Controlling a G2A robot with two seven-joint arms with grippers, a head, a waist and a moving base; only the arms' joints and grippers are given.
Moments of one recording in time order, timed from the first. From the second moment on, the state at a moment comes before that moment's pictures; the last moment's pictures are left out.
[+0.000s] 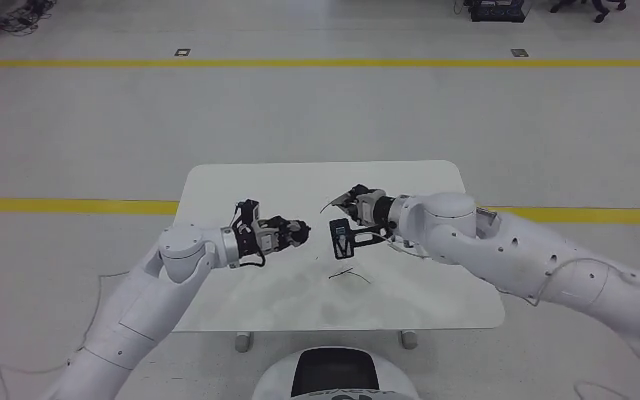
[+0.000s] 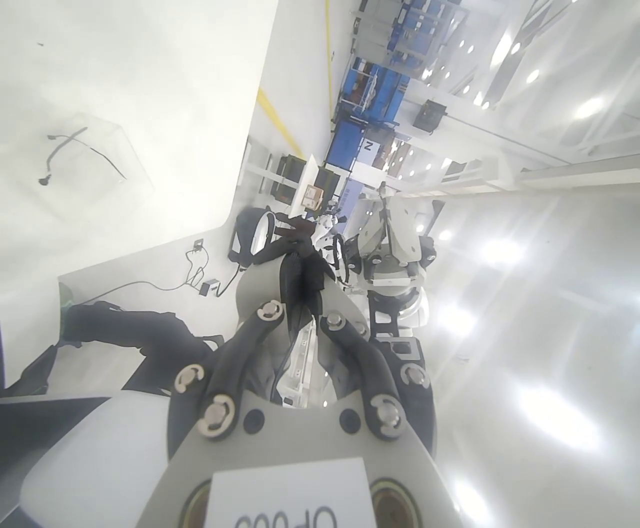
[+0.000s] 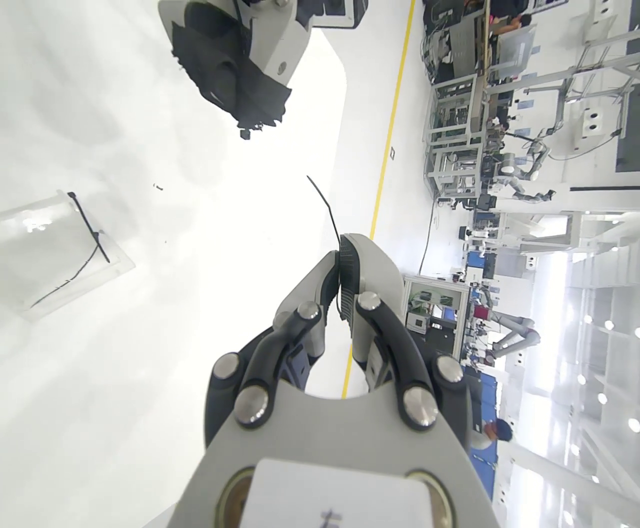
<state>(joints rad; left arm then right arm) 1.30 -0.96 -1.09 -1.59 -0.70 0.34 -0.74 -0.50 -0.79 0.17 -1.77 -1.57 -0.34 0.16</state>
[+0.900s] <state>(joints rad) 1.32 -0.94 -1.11 -1.62 -0.71 0.34 -0.73 -0.51 -0.89 0.17 -1.50 -1.57 -0.34 -0.35</state>
